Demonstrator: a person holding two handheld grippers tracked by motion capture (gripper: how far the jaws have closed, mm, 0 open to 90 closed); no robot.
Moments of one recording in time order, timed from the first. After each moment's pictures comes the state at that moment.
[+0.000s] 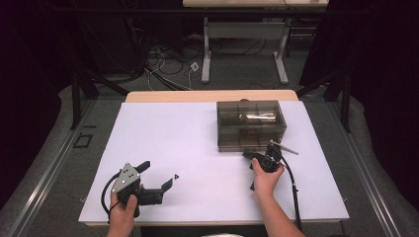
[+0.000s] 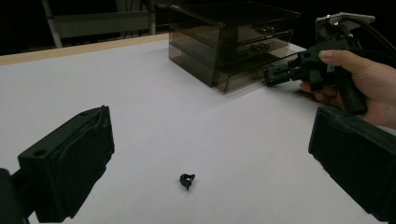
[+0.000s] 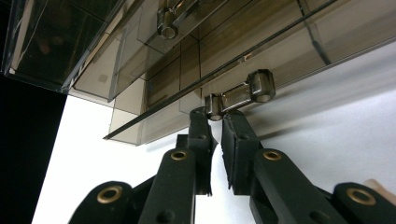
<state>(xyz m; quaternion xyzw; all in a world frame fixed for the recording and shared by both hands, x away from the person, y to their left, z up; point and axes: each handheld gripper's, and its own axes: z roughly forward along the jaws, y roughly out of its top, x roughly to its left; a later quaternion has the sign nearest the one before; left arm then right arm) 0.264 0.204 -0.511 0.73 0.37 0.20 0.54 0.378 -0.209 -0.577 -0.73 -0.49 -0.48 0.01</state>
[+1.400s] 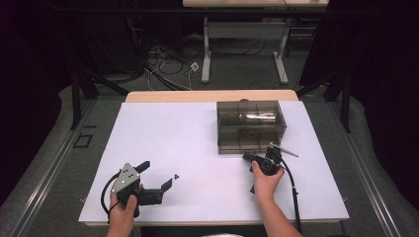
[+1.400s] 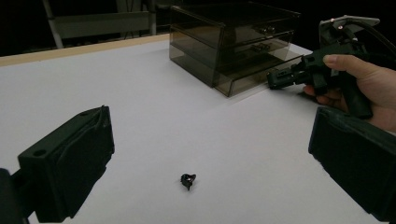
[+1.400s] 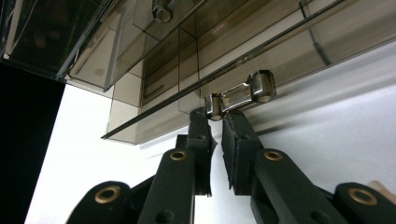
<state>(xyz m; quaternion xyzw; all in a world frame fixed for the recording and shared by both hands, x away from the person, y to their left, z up) 0.264 0.204 -0.511 0.73 0.37 0.20 0.54 0.372 -0.207 -0.580 -0.73 -0.49 -0.48 0.00</state>
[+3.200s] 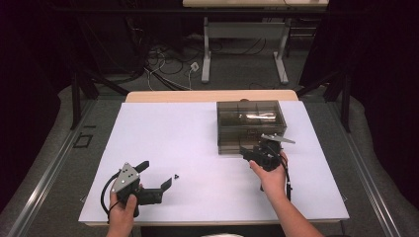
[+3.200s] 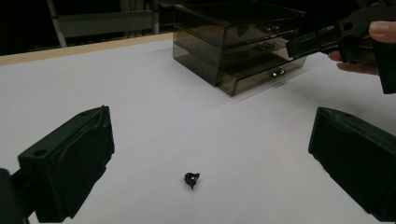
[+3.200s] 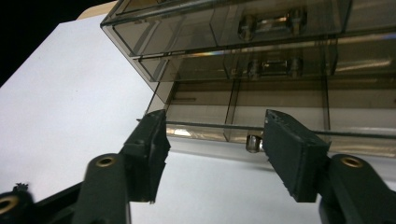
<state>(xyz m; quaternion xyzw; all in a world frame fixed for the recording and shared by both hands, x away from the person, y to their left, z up) 0.264 0.205 -0.511 0.73 0.37 0.21 0.54 0.360 -0.192 -0.517 -0.60 -0.65 -0.45 -0.15</state>
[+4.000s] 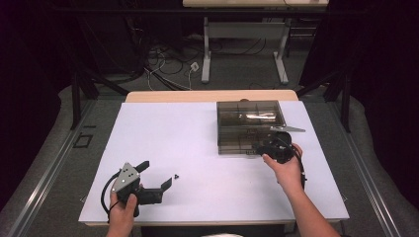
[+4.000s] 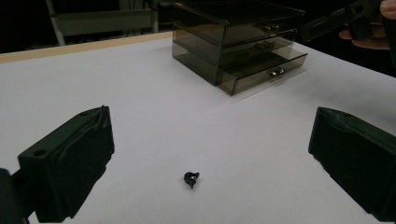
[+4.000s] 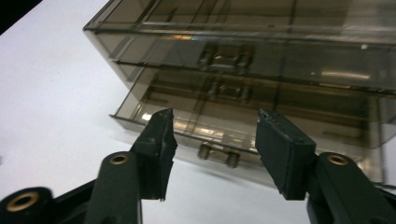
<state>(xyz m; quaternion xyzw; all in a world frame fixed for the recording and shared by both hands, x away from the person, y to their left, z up) 0.266 0.205 -0.512 0.73 0.37 0.20 0.54 0.373 -0.226 -0.492 -0.56 -0.70 -0.41 -0.17</state>
